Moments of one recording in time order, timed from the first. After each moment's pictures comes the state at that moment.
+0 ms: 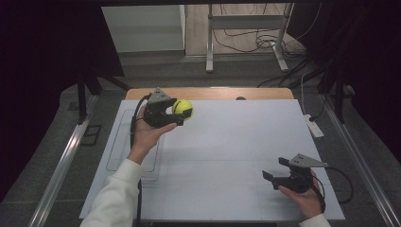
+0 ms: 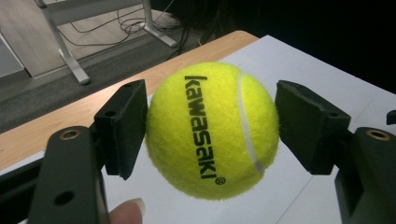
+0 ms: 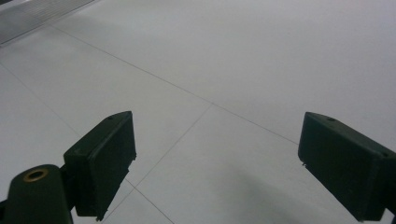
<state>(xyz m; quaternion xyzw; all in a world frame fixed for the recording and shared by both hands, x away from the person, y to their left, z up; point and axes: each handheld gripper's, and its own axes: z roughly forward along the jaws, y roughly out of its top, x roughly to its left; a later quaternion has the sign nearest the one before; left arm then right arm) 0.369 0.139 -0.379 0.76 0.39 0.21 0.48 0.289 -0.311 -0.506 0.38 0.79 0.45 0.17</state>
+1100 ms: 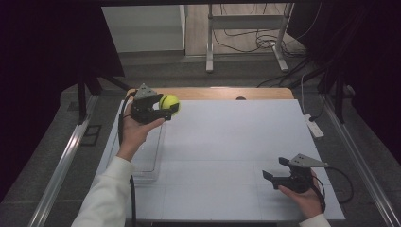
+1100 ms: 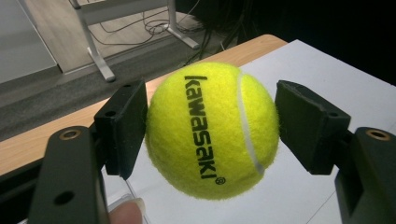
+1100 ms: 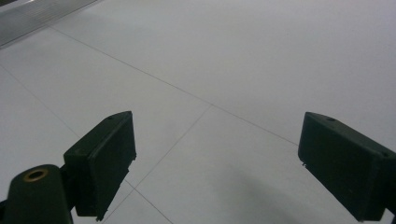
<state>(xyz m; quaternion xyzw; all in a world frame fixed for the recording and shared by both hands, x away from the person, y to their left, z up) 0.373 0.171 -0.375 0.75 0.42 0.23 0.47 0.289 -0.311 -0.506 0.38 0.79 0.45 0.17</state>
